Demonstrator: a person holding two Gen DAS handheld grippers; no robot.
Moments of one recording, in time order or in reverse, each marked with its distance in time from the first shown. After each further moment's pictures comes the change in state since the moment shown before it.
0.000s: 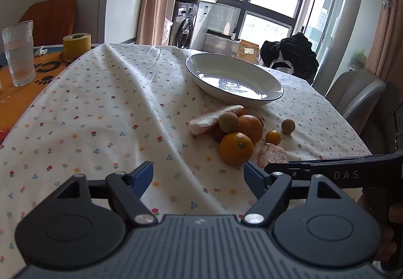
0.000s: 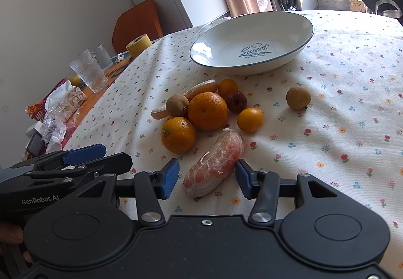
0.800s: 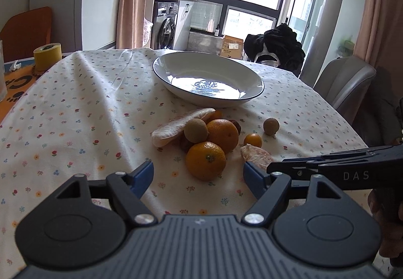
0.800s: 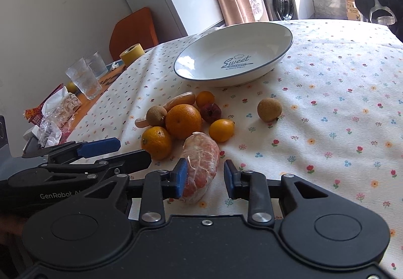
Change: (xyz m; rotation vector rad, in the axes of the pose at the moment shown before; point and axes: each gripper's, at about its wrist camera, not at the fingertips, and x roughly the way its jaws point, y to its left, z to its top) left arm 0.033 -0.032 0.010 0.083 0.002 -0.054; right arm -0.018 -0.026 0.005 -0.009 -0.033 -0.014
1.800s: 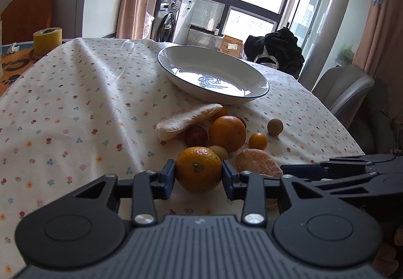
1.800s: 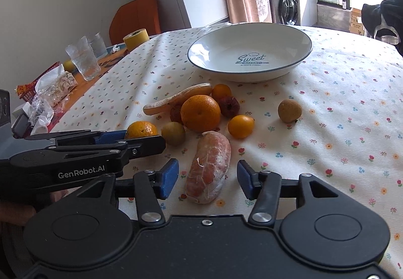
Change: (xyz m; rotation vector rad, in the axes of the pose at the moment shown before) left arm 0.005 0.018 -0.004 -0.071 0.007 -0.032; right arm 0.017 0.037 -0.006 -0.126 0.028 -0.074
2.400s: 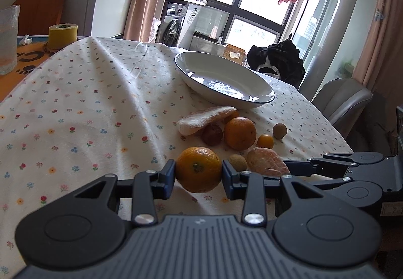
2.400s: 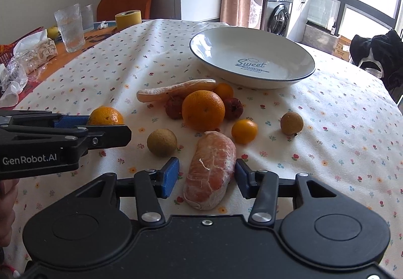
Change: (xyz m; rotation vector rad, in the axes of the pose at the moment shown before) left arm -0.020 0.022 -0.010 -0.051 -0.035 -0.013; right arm 0.016 0.034 -0.003 -0.151 0.005 -0.182
